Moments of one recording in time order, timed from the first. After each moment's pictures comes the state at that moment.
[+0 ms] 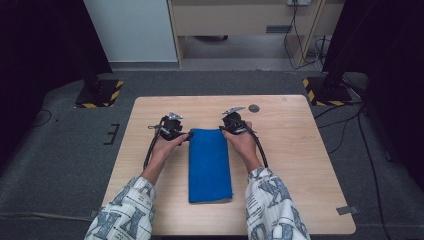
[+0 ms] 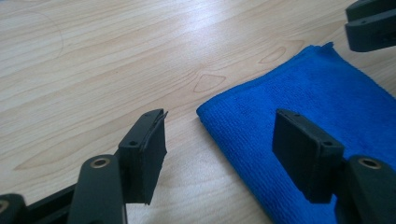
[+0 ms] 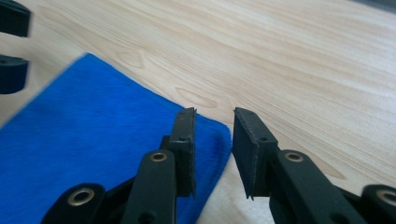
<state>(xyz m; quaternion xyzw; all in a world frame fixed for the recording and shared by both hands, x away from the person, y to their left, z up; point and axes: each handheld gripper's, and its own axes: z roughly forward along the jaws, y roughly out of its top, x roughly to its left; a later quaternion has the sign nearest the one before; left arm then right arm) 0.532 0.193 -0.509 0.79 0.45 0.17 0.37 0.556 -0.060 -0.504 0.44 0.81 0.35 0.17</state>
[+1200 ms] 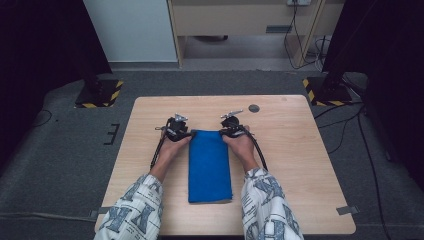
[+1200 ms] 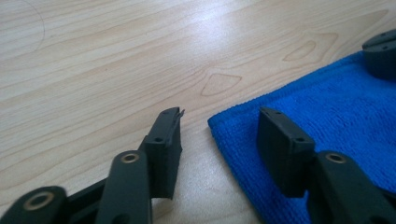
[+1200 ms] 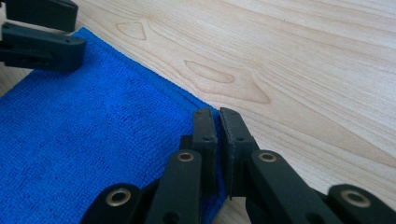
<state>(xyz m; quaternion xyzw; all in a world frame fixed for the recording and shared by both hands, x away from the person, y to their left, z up) 0.548 0.180 -0.534 0.79 0.46 0.18 0.37 0.558 -0.056 -0.526 0.45 0.82 0.34 0.13</state>
